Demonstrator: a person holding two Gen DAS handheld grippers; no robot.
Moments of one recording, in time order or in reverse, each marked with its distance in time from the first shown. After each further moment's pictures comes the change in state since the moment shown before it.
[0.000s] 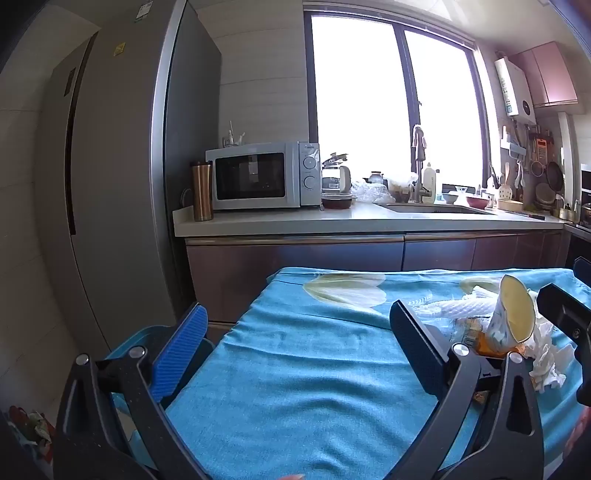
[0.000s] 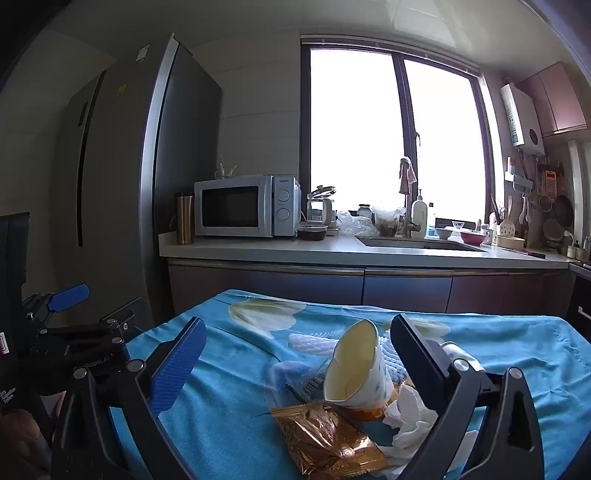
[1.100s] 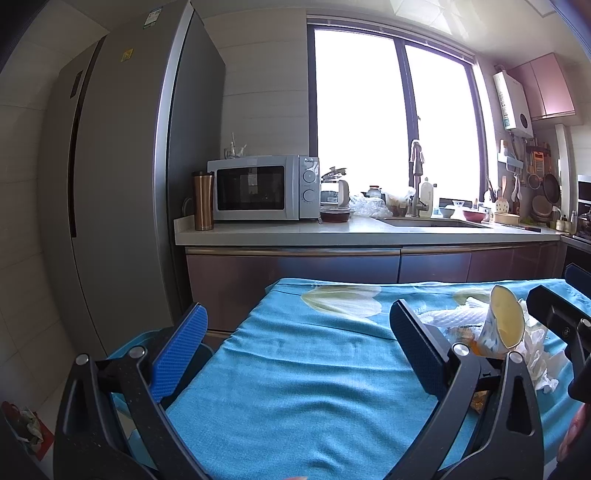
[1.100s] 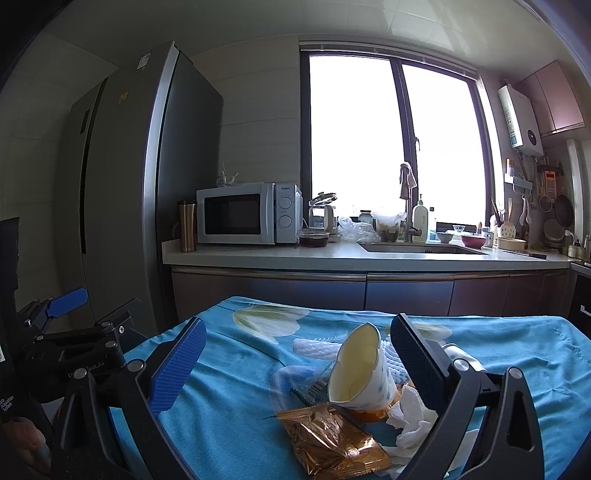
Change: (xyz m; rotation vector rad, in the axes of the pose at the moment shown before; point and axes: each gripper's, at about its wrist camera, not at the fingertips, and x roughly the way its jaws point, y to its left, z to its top) left arm -0.018 0.008 -0.006 -0.034 -0.083 -0.014; right arm -0.004 0.001 0.000 0.017 -0.036 0.009
